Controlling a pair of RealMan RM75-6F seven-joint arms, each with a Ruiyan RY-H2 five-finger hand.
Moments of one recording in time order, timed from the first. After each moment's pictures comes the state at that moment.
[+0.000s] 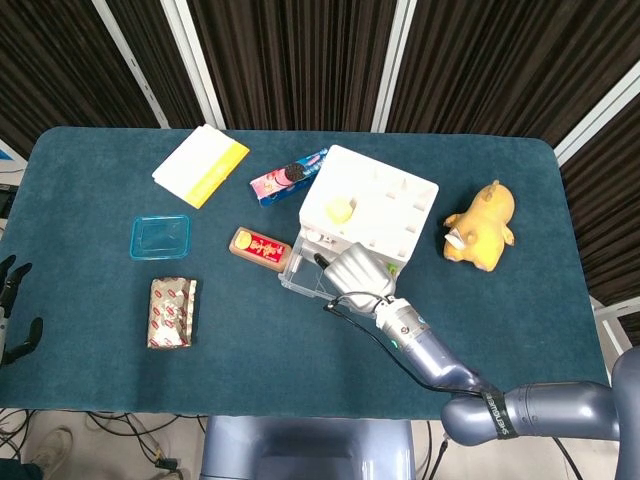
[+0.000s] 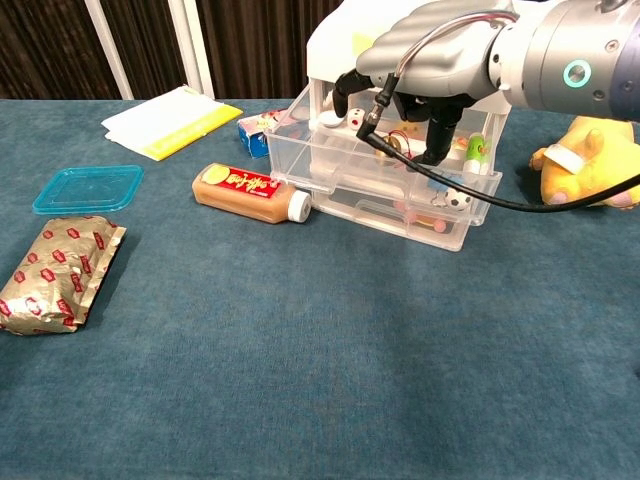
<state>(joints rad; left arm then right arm) -0.10 -0.96 -0.08 -1.83 1.36 1.45 0.15 1.09 -1.33 0.11 -1.87 -0.84 1.06 -0.97</state>
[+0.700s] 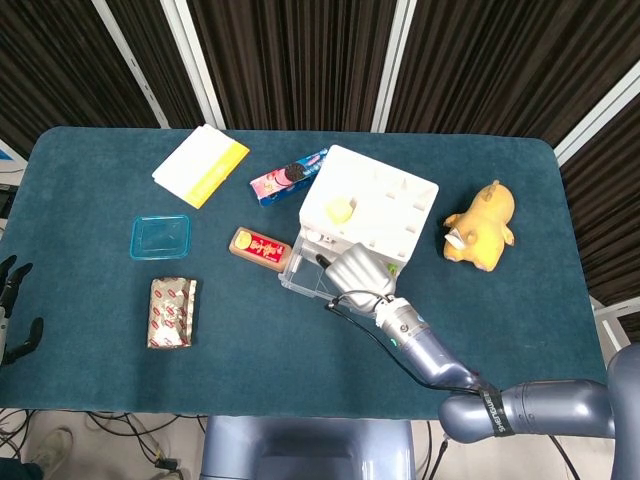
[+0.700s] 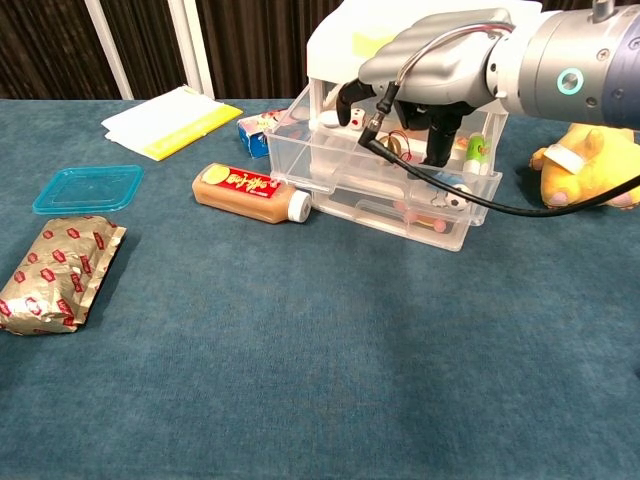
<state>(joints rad) -0.10 -0.96 -0.08 -1.83 1.36 1.45 0.15 1.10 -1.34 0.10 -1.85 -0.81 1.05 -0.96</state>
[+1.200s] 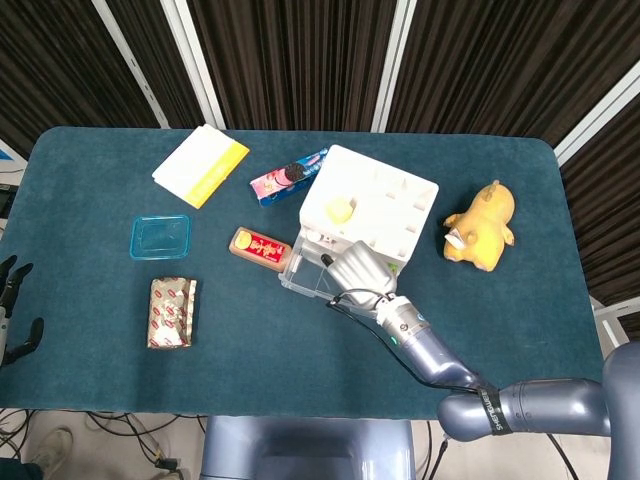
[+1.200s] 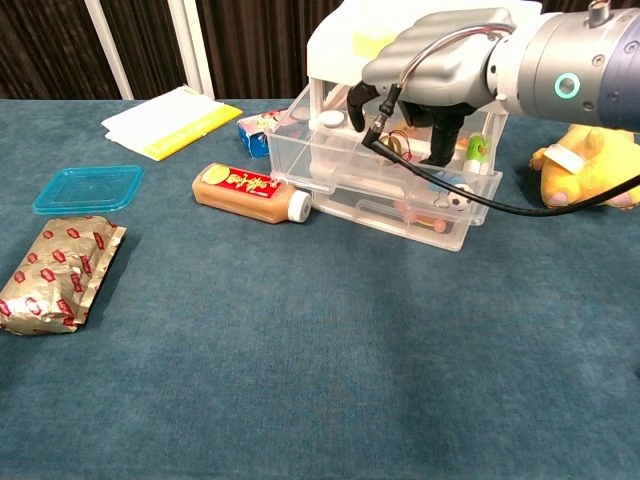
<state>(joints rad) -0.10 -0.96 -0.08 -1.83 1.36 1.45 0.15 1.11 -1.35 0.09 -1.84 -0.80 1.08 -1.01</state>
